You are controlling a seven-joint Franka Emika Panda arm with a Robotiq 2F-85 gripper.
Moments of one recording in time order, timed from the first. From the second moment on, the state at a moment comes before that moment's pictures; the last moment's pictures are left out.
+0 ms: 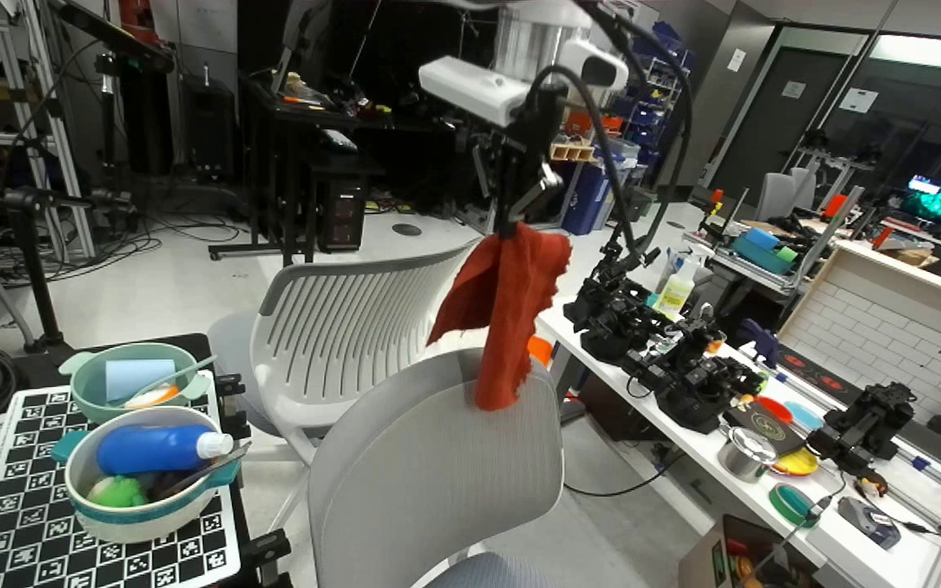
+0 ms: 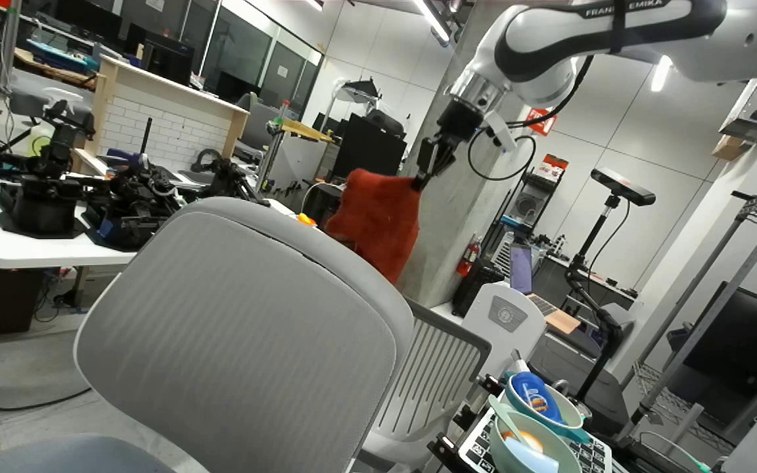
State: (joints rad) arm 0.01 0.16 -0.03 -1.83 0.04 2.14 -0.13
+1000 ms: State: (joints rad) arm 0.10 0.16 0.08 -1.56 0.08 2.02 -0.07
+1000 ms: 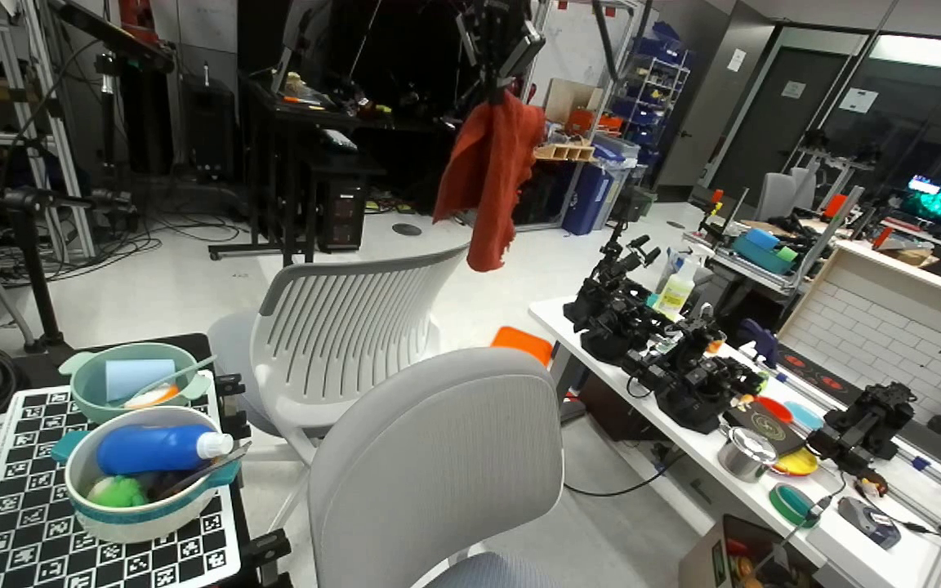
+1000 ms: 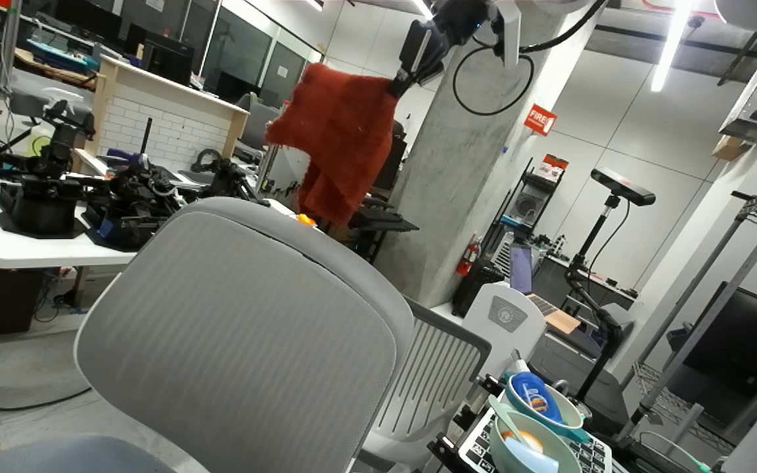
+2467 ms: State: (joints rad) arm 0.14 -0.23 0.13 -2.40 -0.02 2.60 0.21
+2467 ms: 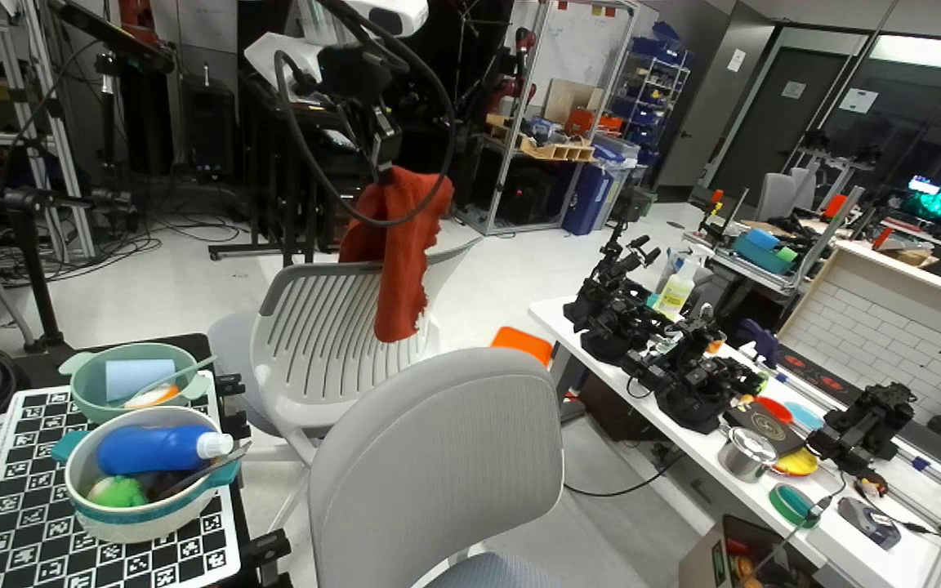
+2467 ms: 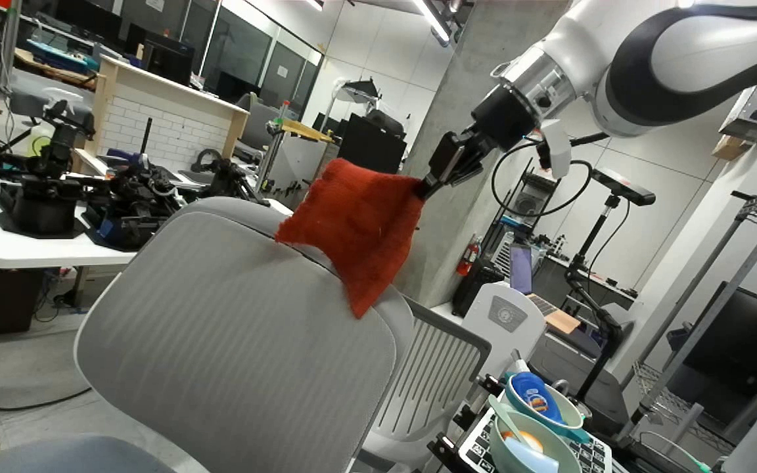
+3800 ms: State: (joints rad) arm 0.13 -0.09 0.17 -2.35 -0.02 2.66 0.18
